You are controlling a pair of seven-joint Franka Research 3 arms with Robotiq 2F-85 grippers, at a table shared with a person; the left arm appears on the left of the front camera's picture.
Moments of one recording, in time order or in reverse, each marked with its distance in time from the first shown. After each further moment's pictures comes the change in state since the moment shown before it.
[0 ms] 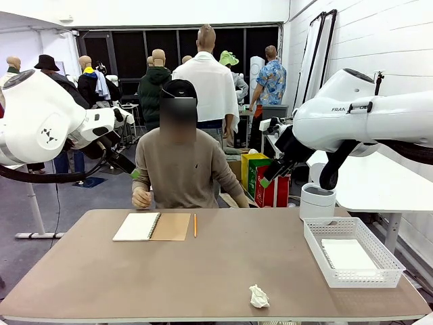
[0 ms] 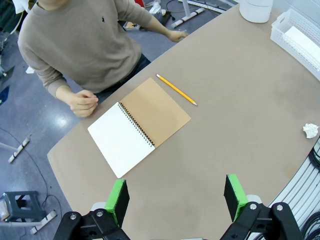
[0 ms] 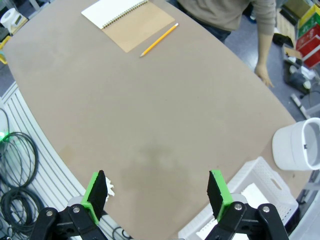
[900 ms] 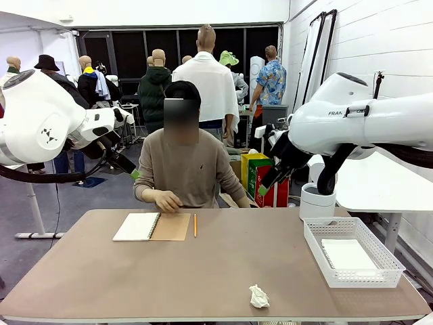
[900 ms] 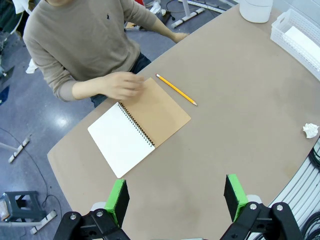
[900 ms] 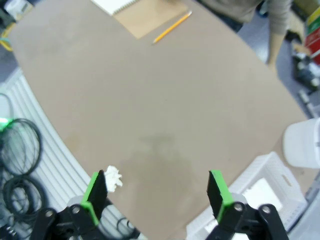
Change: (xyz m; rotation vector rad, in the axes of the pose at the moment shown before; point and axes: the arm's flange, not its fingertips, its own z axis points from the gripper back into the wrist) left arm 0.000 0.000 0.000 0.000 0.000 0.000; right arm -0.008 0.017 -0.015 0.035 0.069 0.024
